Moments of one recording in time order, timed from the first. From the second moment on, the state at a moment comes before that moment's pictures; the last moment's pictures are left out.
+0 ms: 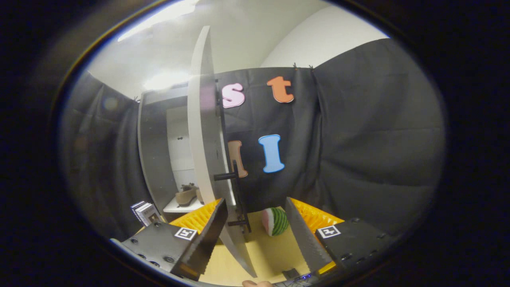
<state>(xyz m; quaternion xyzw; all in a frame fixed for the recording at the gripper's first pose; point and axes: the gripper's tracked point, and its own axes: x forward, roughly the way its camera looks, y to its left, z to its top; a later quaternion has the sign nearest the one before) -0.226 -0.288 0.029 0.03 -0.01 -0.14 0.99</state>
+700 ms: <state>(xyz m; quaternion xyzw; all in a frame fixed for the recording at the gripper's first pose) -0.206 -0.227 0.022 0.03 0.00 -0.04 1.00</state>
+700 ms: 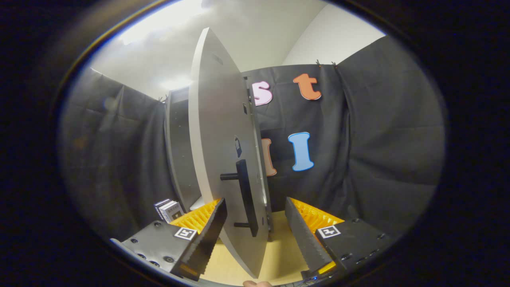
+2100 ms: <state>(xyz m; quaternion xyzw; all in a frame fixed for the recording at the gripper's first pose) -0.128 -0.122 -0.012 0.07 0.05 0.10 0.99</state>
